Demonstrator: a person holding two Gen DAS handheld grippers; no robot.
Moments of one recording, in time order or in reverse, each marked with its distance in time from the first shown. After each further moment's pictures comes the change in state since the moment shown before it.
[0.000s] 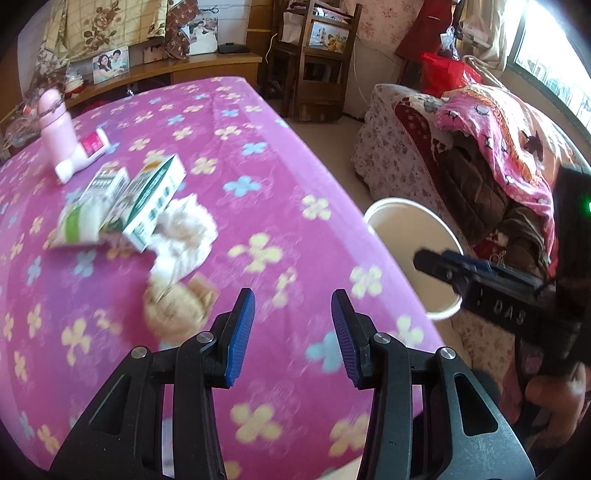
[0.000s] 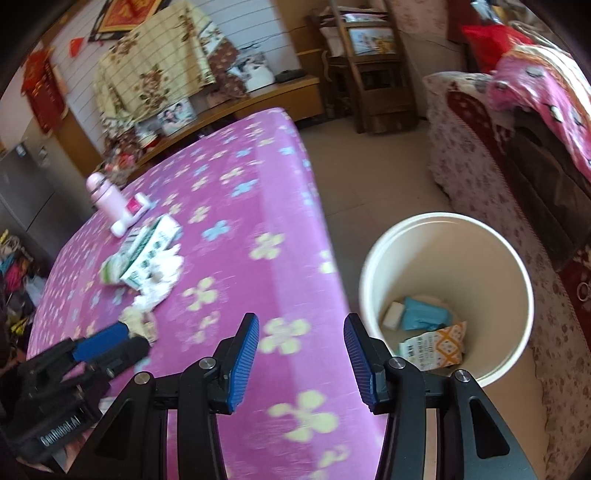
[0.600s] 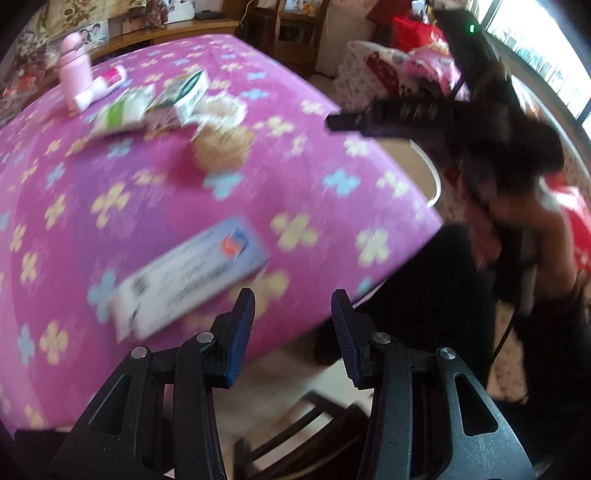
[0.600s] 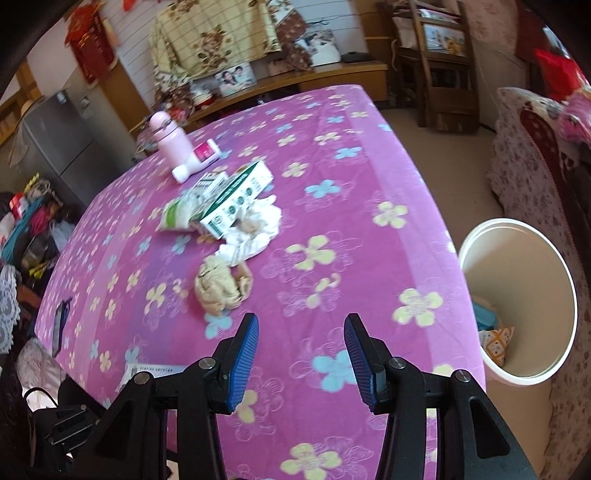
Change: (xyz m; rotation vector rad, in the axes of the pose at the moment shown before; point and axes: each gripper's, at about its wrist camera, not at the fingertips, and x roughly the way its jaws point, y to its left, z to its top) left arm -0.065 0.052 -0.121 0.068 0.158 -0.093; right arm 0.015 0.093 -0.027 -0.164 0.088 0.099
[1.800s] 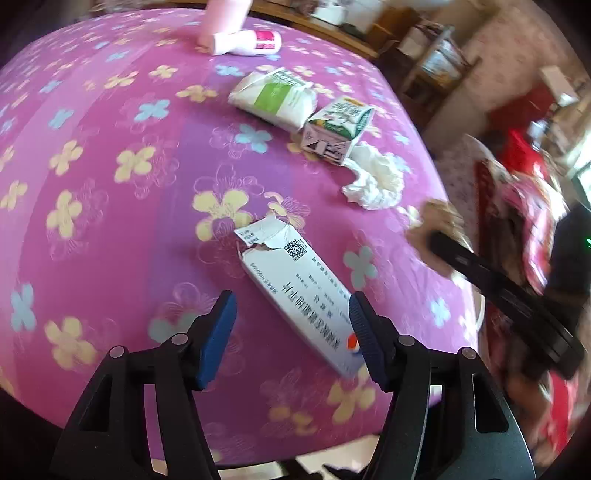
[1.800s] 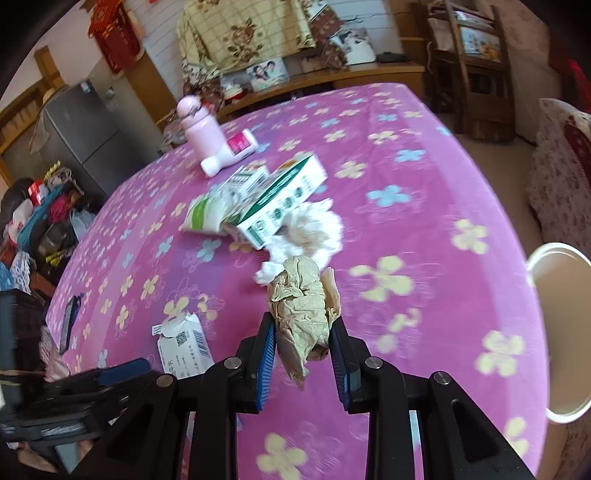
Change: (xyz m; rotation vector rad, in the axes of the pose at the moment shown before) left arm 0.025 0.102 0.046 -0.549 -0.102 0.078; right arm 0.046 0.028 0.019 -0.044 -0.013 0.095
